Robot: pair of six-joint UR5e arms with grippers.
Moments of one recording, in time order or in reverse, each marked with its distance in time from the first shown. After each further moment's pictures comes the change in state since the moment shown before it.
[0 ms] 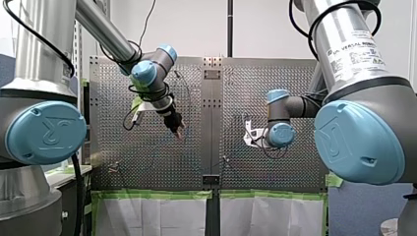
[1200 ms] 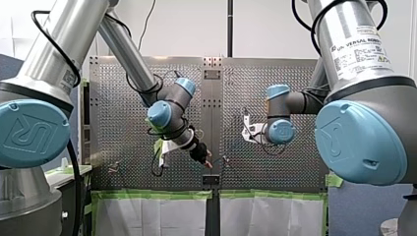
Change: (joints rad) left arm -0.178 -0.271 -0.021 0.377 0.071 -0.377; right arm 0.017 -0.051 0.043 -0.053 -0.009 0.005
